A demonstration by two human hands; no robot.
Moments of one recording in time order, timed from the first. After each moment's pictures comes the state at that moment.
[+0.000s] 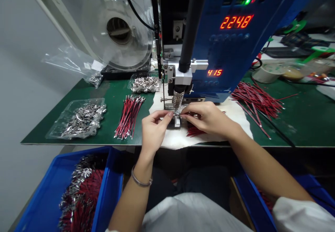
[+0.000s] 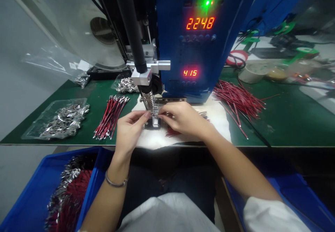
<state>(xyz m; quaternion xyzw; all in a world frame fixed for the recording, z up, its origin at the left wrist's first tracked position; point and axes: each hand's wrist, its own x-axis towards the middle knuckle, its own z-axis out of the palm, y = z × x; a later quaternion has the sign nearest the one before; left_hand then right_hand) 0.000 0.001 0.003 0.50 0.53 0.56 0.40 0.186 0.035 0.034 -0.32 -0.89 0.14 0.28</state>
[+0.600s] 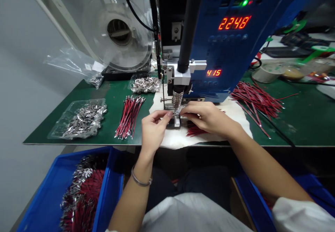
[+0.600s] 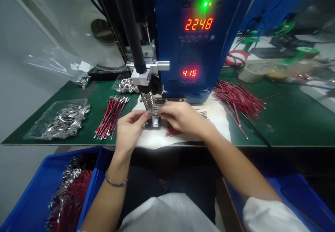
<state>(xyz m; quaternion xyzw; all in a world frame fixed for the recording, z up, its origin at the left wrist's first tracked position) 0.000 0.003 0.000 0.49 0.52 0.57 0.41 0.191 0.039 0.030 -0.28 -0.91 0.13 0.27</state>
